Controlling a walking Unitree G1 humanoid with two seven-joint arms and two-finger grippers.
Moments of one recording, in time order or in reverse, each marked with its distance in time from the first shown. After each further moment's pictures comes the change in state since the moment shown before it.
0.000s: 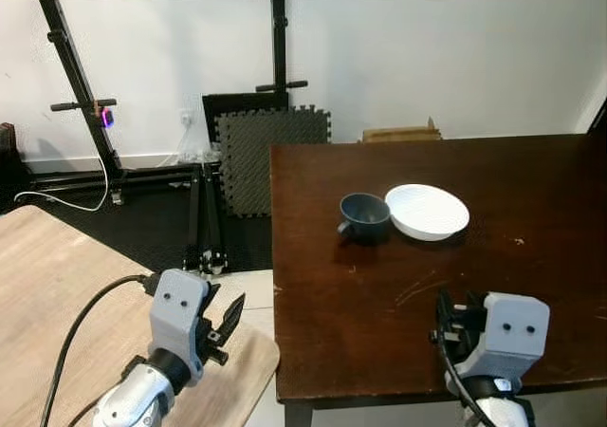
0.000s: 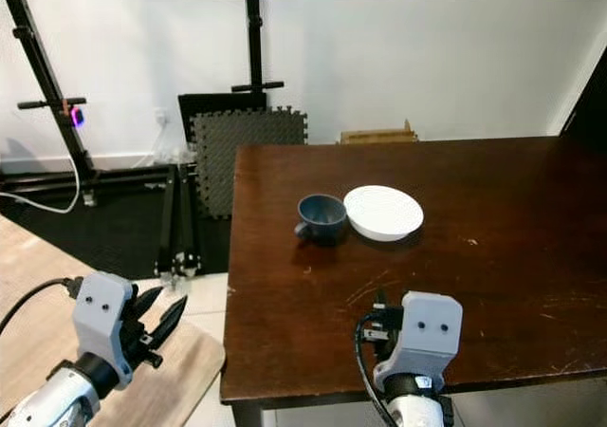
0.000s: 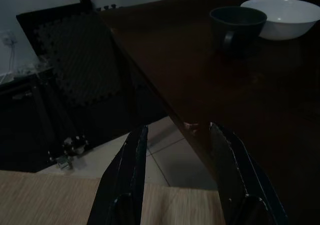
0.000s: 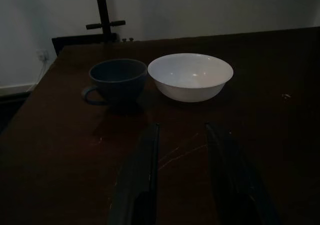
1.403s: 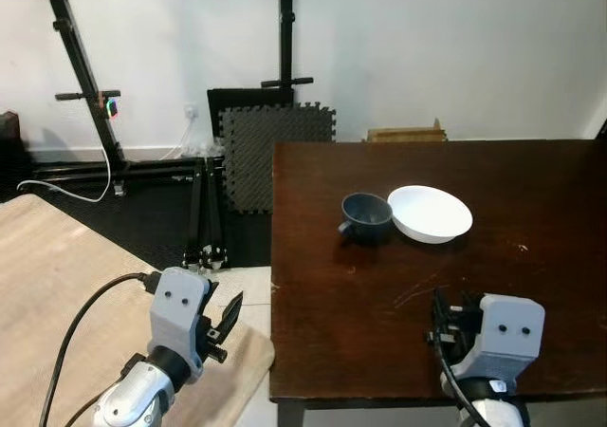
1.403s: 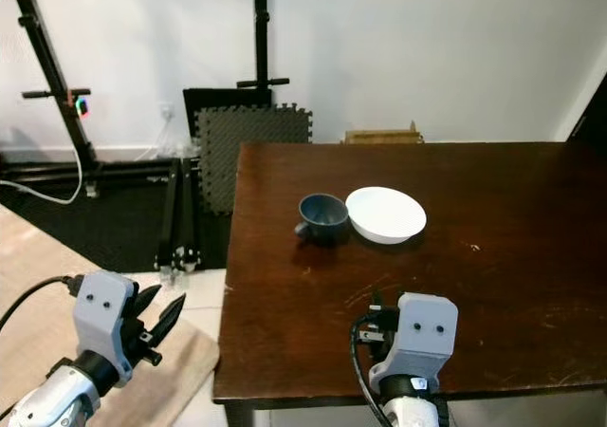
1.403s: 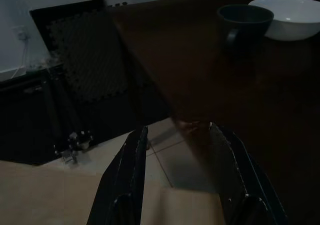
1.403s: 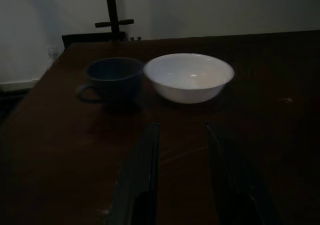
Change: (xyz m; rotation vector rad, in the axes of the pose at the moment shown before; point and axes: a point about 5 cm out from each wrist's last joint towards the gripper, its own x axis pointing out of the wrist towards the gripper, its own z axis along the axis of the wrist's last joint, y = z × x) left arm 0.001 0.001 0.000 0.012 0.006 0.003; right arm -0.001 0.003 -0.001 0.010 0.005 0.004
